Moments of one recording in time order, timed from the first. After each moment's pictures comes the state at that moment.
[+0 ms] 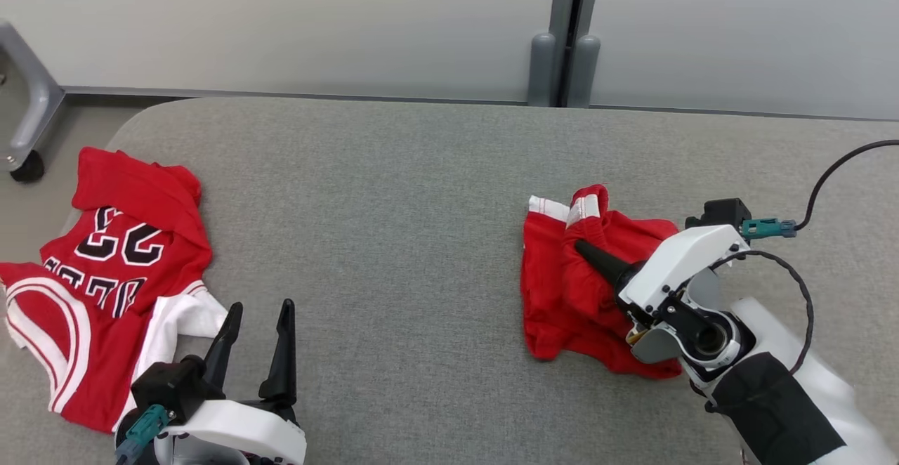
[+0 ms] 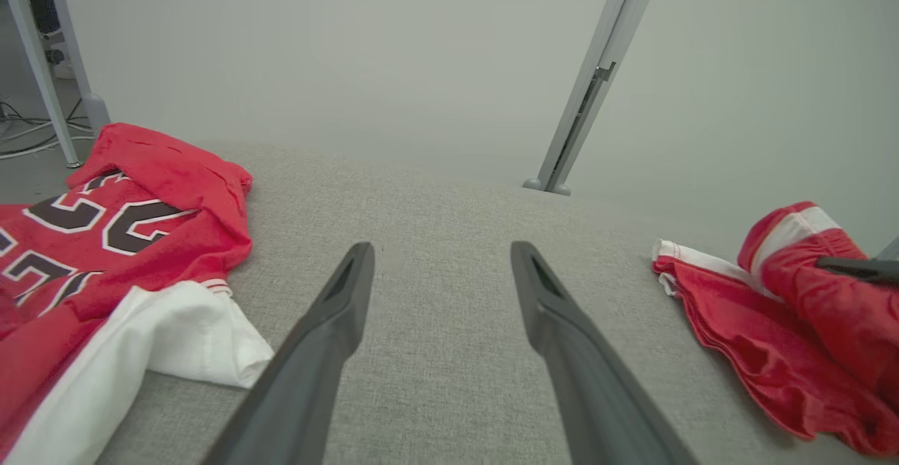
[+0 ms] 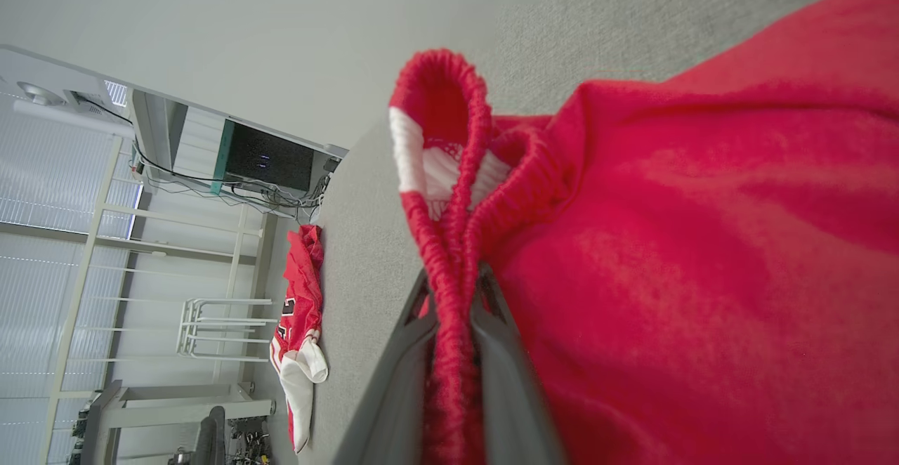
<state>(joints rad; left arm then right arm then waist) -0.07 0.13 -0.20 0.29 -0.45 -0.02 -0.25 -0.65 -0.16 0.60 0.76 1.43 0.13 0.24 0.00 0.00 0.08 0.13</state>
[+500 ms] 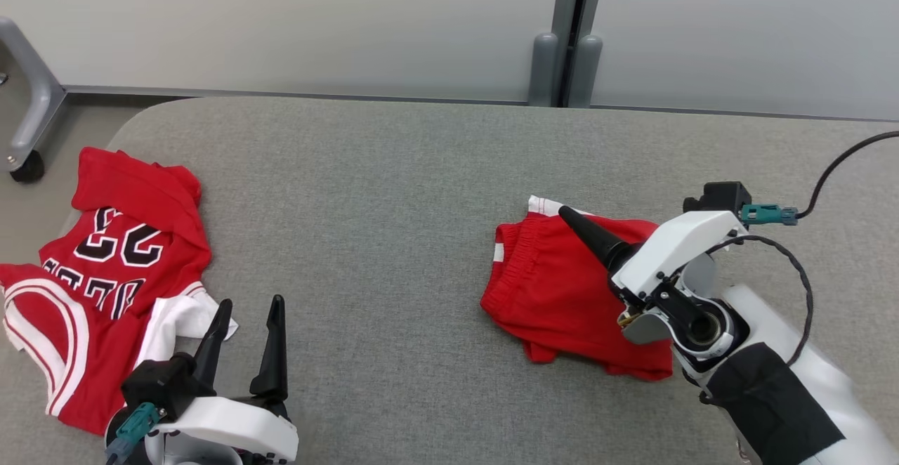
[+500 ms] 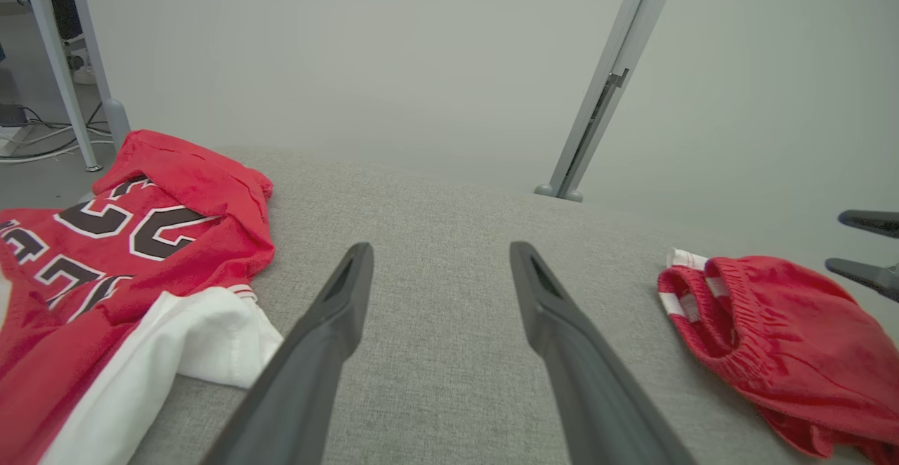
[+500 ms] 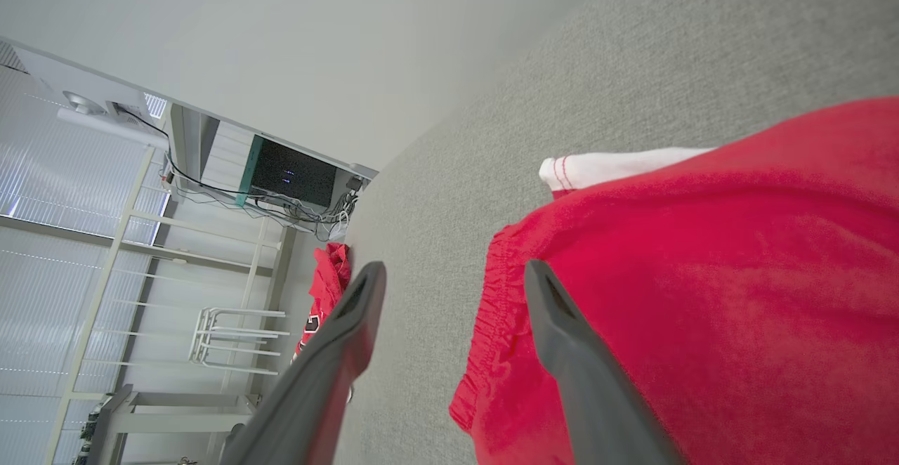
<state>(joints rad) -0.08 0.14 -0.19 0.29 -0.46 -0.01 -0.26 -0.68 -0.14 0.62 0.75 1.43 0.13 0.18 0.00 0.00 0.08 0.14</state>
